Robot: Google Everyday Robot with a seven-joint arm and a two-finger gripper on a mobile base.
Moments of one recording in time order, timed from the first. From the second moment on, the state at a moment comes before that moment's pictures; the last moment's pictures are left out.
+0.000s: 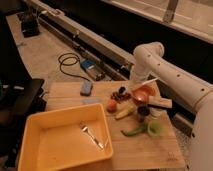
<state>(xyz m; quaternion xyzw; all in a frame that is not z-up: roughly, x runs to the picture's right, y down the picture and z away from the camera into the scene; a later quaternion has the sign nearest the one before) 0.171 -0.007 0.814 -0.27 -0.09 -0.11 0.95</state>
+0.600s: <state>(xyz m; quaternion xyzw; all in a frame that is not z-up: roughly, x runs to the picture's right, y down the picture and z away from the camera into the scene) 0.197 0.008 0.863 -0.31 -0.09 -0.06 0.95</state>
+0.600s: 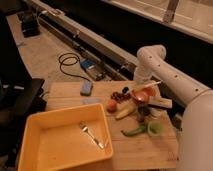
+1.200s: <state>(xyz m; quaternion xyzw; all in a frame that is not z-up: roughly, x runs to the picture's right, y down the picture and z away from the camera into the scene) 0.192 0.047 0.913 -0.36 -0.13 -0.01 0.92</state>
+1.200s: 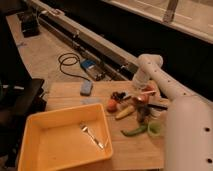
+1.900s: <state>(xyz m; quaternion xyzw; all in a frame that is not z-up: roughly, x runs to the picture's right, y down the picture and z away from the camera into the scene) 0.216 0.024 0.902 -0.35 -0.09 -0.01 0.93</state>
